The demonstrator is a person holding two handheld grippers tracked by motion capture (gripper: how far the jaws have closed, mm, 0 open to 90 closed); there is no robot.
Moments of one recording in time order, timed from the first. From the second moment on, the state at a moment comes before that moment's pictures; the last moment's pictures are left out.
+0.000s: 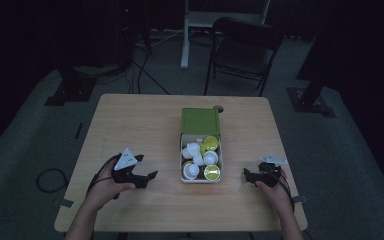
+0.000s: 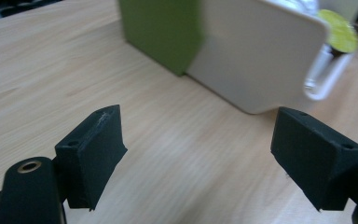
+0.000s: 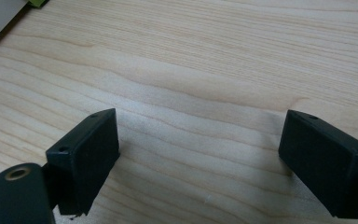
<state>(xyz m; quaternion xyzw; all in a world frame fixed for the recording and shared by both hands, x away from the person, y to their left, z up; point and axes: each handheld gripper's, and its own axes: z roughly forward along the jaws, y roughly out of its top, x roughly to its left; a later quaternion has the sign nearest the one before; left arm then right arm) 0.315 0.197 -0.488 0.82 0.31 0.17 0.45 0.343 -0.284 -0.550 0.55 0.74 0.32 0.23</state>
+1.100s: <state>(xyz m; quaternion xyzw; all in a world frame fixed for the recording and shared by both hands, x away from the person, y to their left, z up) 0.305 0.165 -0.526 0.87 0.23 0.12 0.43 0.343 -0.283 -0.550 0.54 0.75 0.32 0.23</state>
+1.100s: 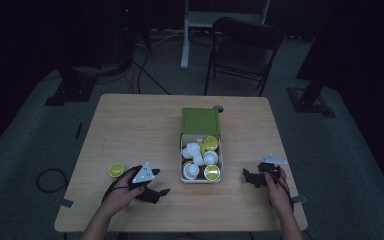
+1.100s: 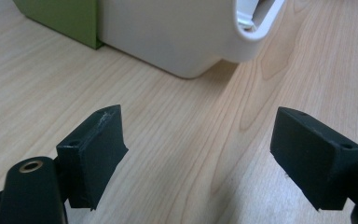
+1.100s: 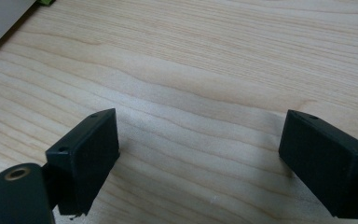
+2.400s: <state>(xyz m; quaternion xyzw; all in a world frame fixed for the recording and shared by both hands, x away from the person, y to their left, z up) 0.317 0.144 -0.512 0.85 0.20 0.12 0.48 0.314 -0.254 -0.516 0.41 0.81 0.40 0.15</state>
